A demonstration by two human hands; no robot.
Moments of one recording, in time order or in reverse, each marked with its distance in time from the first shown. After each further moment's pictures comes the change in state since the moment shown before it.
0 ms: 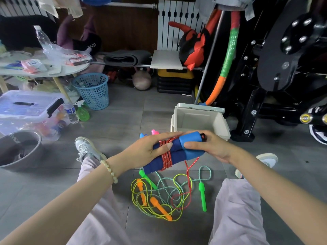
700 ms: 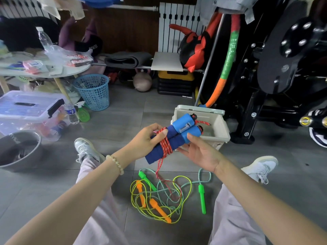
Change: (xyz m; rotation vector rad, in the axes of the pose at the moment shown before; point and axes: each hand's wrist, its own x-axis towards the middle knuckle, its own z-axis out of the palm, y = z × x) left_hand 0.024 -0.012 -0.001 -0.187 0.292 -0.115; right_hand 0.016 0.026 0.022 0.694 0.073 0.035
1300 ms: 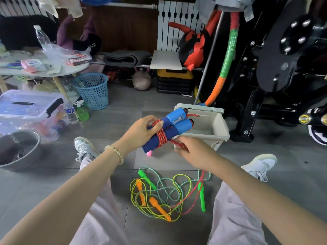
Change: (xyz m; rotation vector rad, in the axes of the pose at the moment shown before) left_hand 0.020 -0.007 -0.013 0.250 0.105 -0.068; right_hand -0.010 -0.009 0.029 -1.538 0.156 -0.088
